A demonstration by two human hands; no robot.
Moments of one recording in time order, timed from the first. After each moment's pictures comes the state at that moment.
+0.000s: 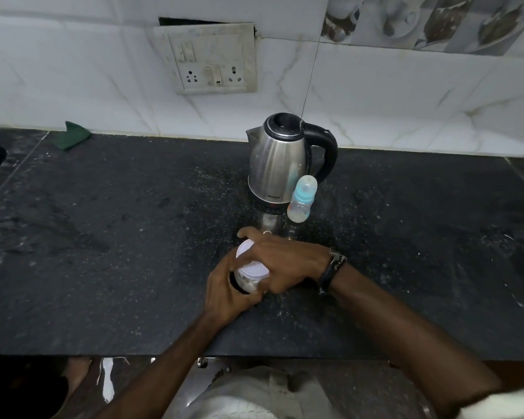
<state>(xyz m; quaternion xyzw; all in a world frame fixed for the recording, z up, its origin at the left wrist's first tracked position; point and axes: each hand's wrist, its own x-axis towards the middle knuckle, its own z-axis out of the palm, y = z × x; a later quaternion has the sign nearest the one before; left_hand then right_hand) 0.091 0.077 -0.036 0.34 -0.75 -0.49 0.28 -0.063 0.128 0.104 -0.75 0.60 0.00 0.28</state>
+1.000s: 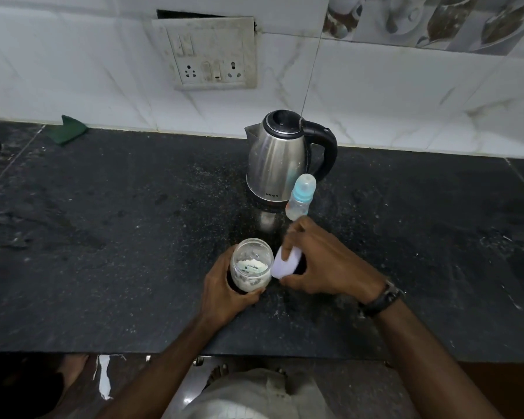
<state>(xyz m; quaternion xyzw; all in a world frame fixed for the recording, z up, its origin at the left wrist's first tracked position) 0.089 0.081 -0.038 0.33 -0.74 -0.49 0.32 -0.098 0.188 0.115 -0.62 0.74 -0.15 0.21</state>
